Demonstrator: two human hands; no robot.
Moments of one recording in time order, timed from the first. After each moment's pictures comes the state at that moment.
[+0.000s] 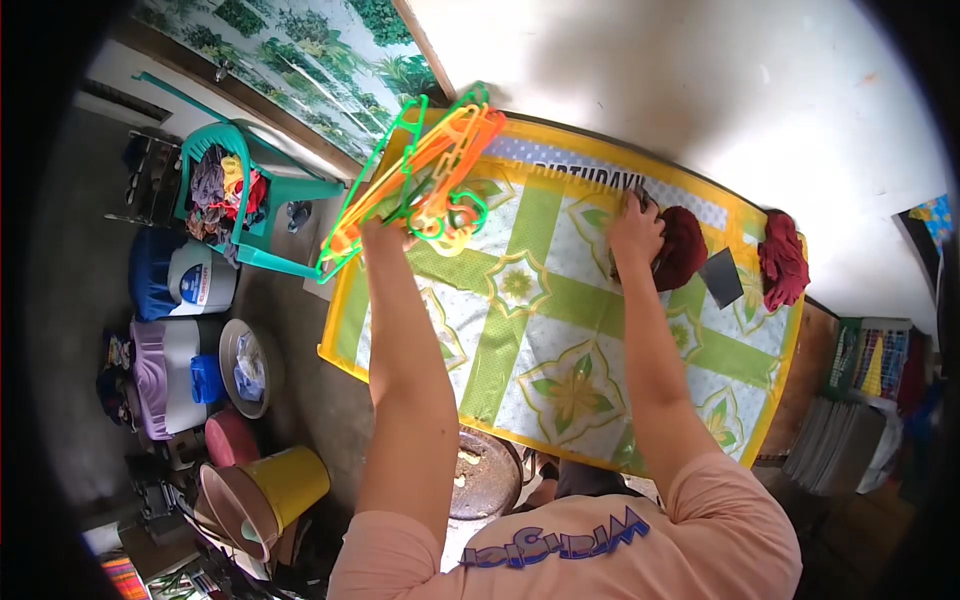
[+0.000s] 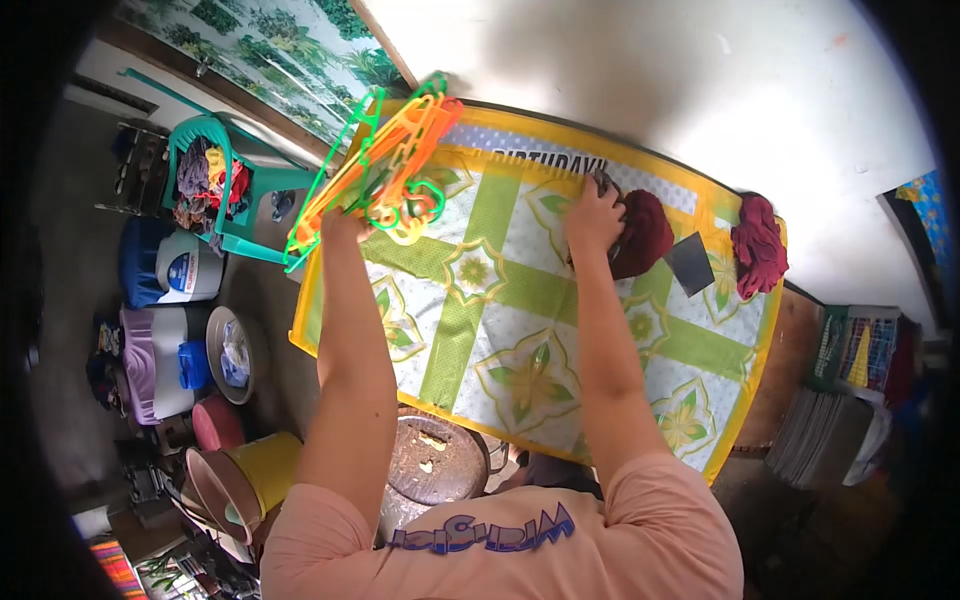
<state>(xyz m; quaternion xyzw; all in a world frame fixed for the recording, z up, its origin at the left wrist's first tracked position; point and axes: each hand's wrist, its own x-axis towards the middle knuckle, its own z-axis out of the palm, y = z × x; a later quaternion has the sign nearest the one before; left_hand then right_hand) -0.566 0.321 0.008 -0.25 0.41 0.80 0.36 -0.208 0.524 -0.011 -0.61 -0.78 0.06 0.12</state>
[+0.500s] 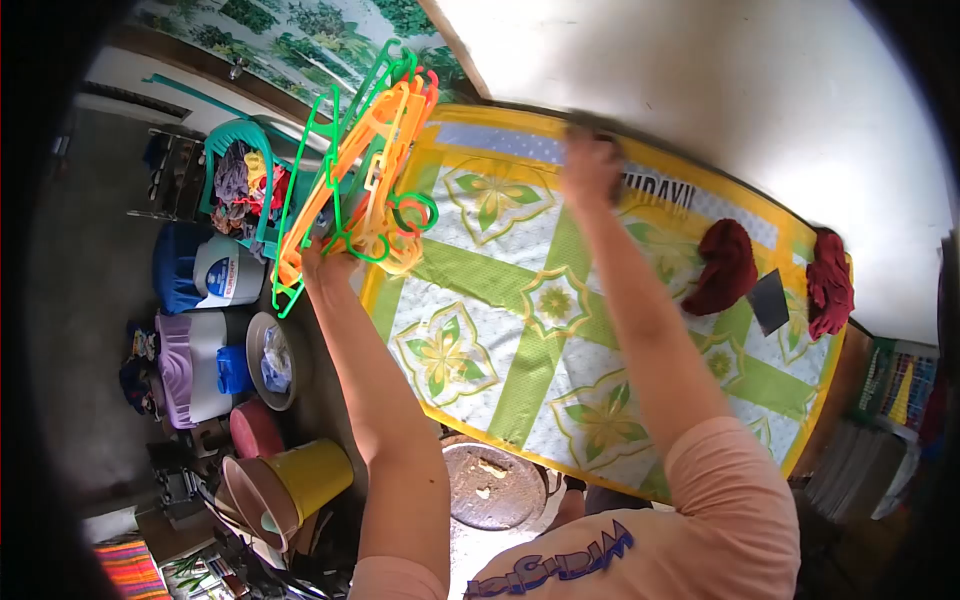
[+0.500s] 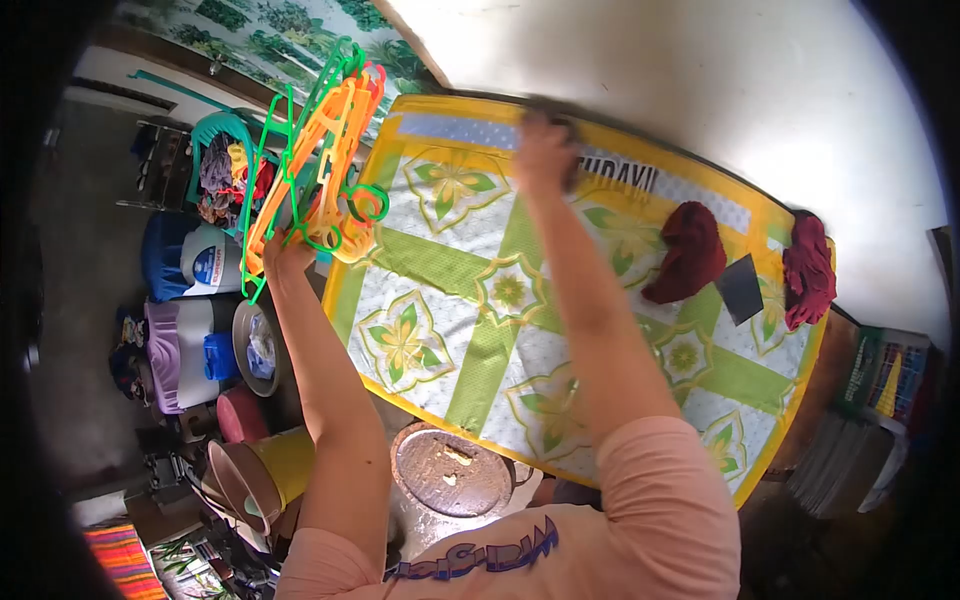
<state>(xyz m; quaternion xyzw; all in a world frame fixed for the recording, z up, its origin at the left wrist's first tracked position) -0.636 0.222 0.081 -0.26 0.41 0.84 0.24 -0.385 0.555 -0.037 -0.46 -0.88 0.01 0.15</state>
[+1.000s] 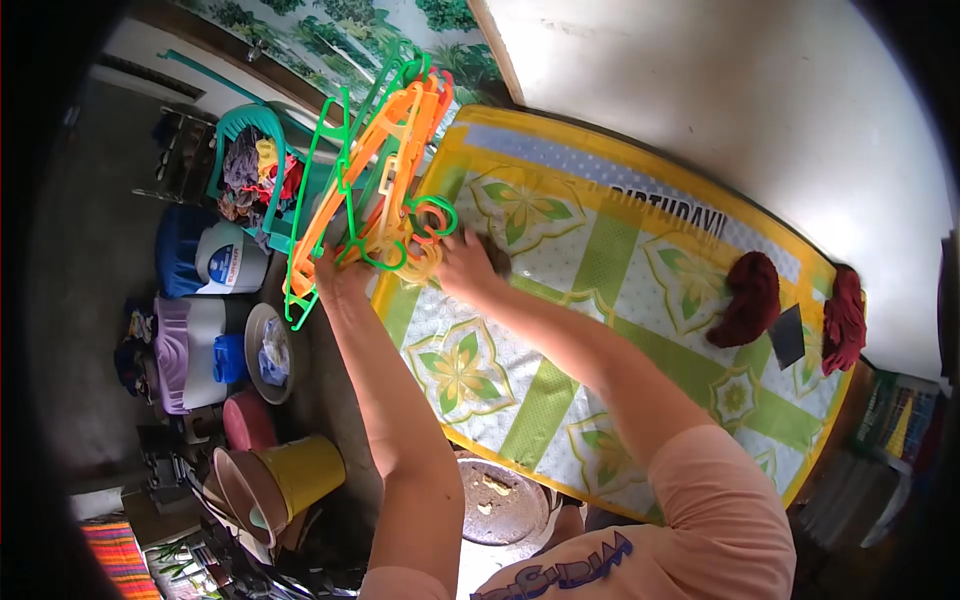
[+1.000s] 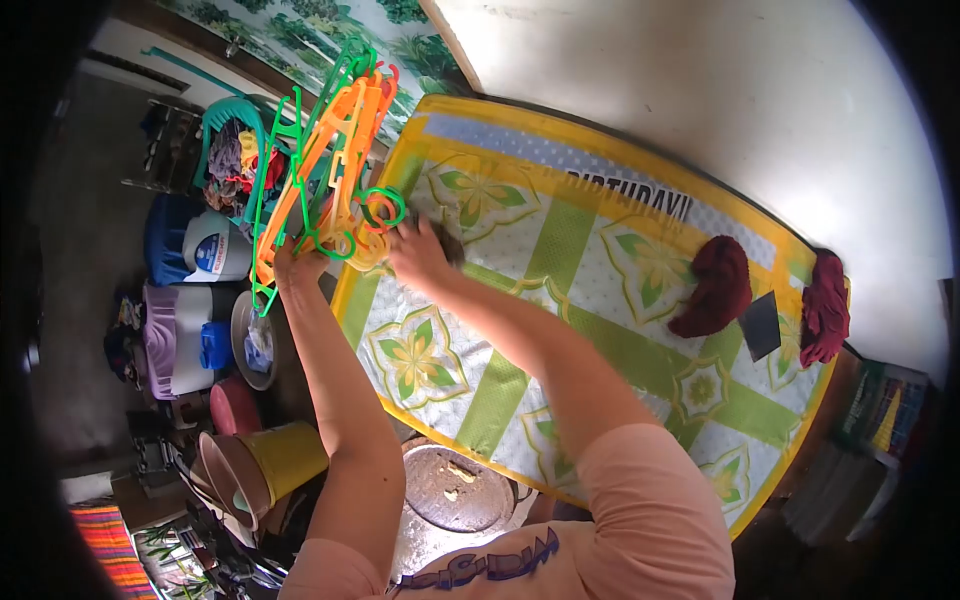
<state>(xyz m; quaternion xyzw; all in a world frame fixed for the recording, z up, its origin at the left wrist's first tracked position) -0.618 0.227 0.095 -0.29 0.37 0.86 0.19 -0.495 0.340 -0.051 -0.06 -0.95 0.20 0.23</state>
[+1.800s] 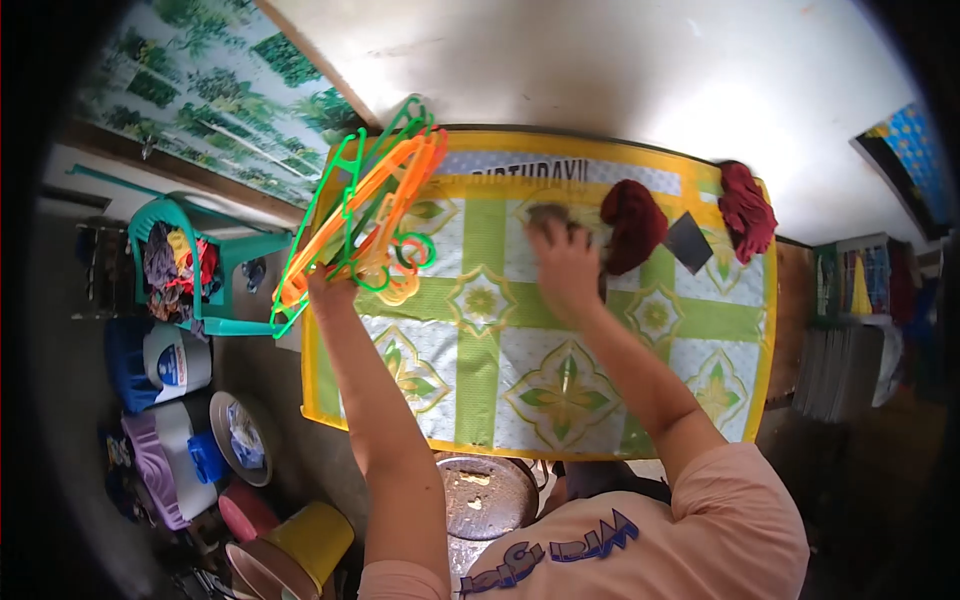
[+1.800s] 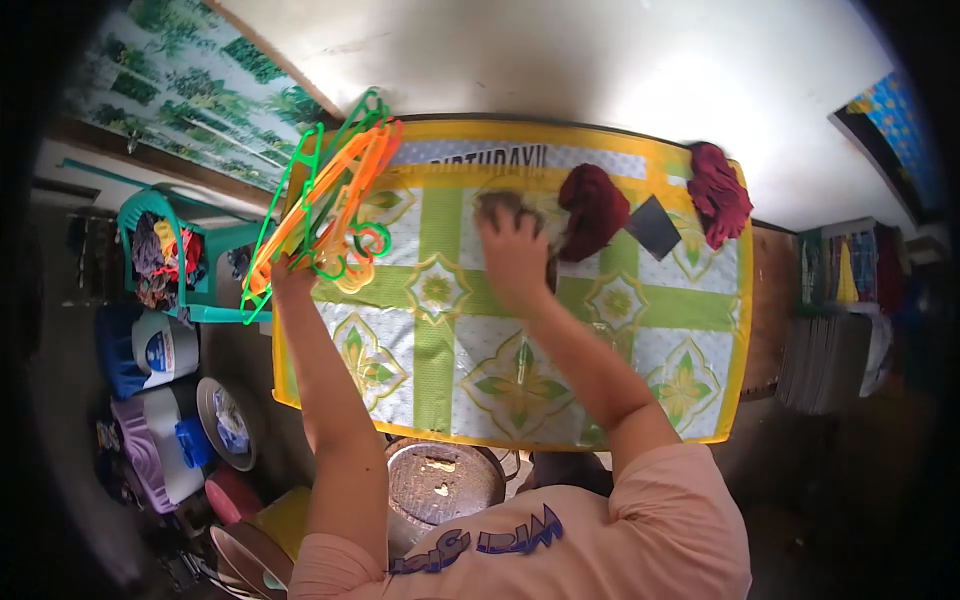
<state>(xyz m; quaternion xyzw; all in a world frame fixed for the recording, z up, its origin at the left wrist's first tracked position) -0.571 0.305 0.002 -0.22 0.41 0.80 0.37 -0.196 0.443 0.018 -0.43 -0.89 -0.02 0.14</state>
